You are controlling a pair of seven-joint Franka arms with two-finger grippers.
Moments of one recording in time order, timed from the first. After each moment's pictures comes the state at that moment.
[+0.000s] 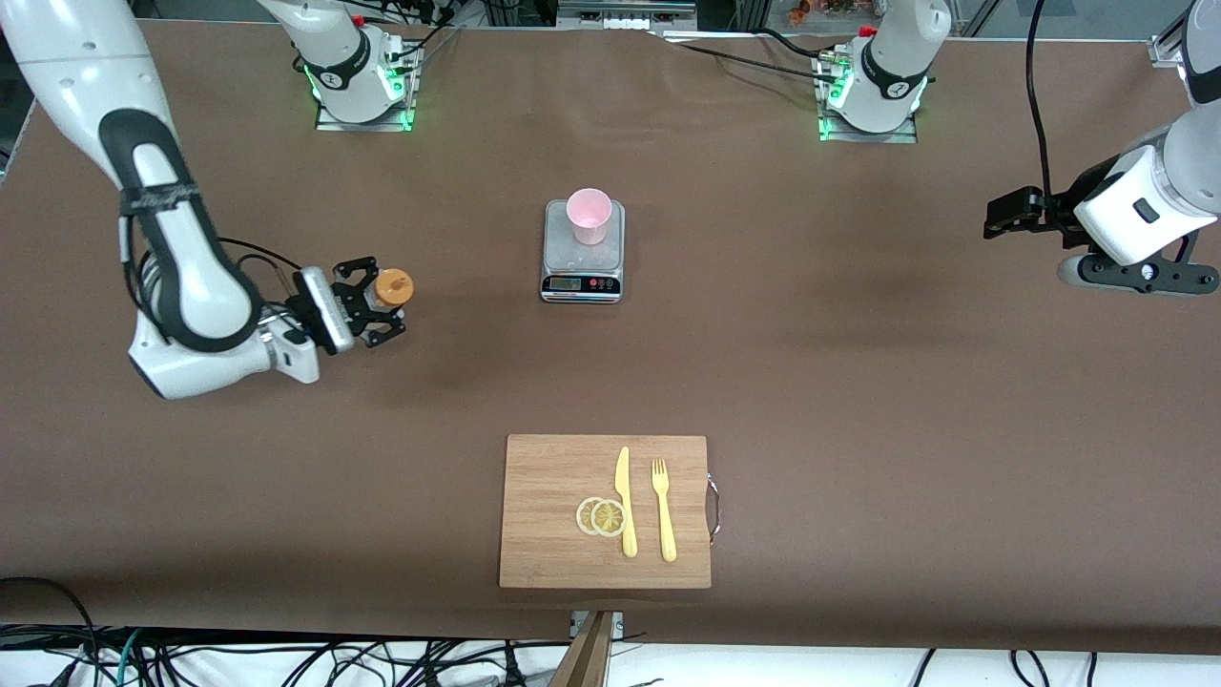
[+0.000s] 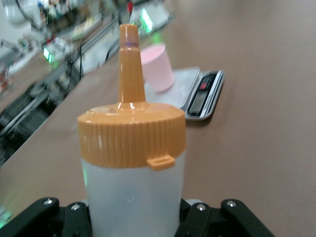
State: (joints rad) left arm -0.05 0.11 0.00 -1.52 -0.03 1.39 0.03; right arm -0.14 0.58 0.27 -1.74 0.53 1.63 -1.89
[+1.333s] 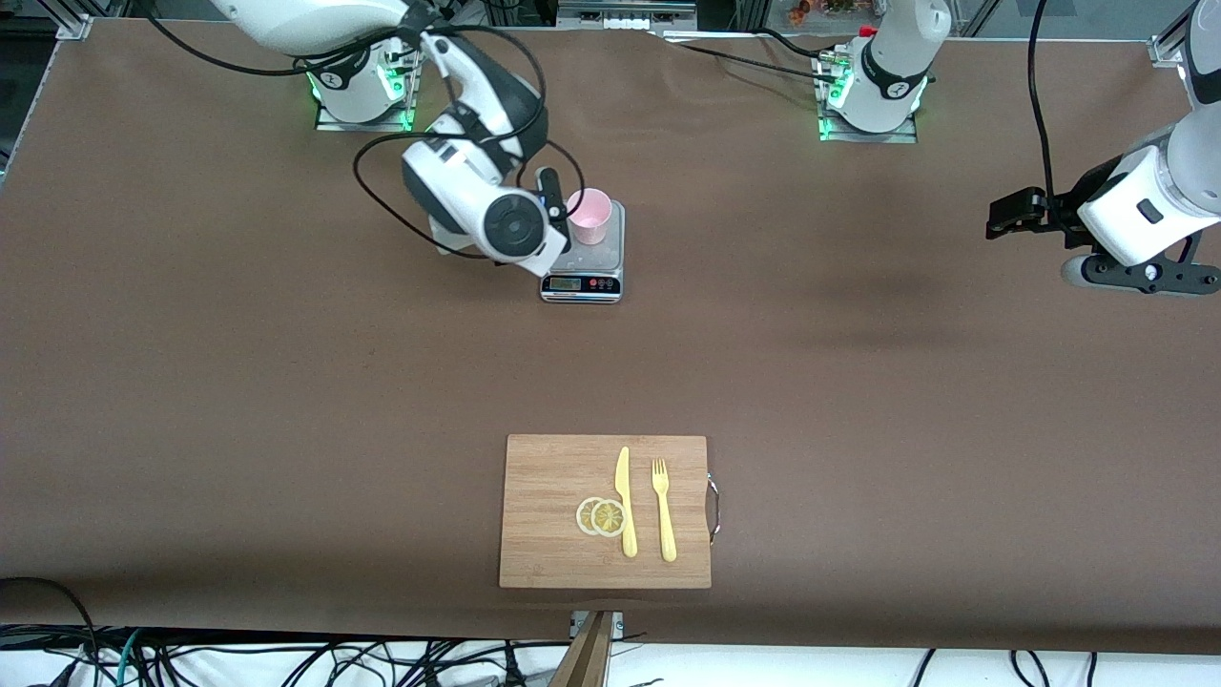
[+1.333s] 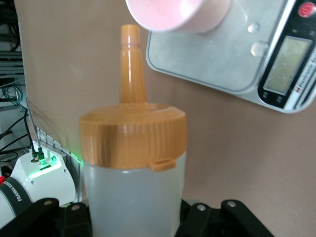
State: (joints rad) left arm -0.05 0.11 0.00 -1.52 -0.03 1.39 0.03; right arm 0.18 0.55 0.62 -1.70 -0.19 1.57 -0.95
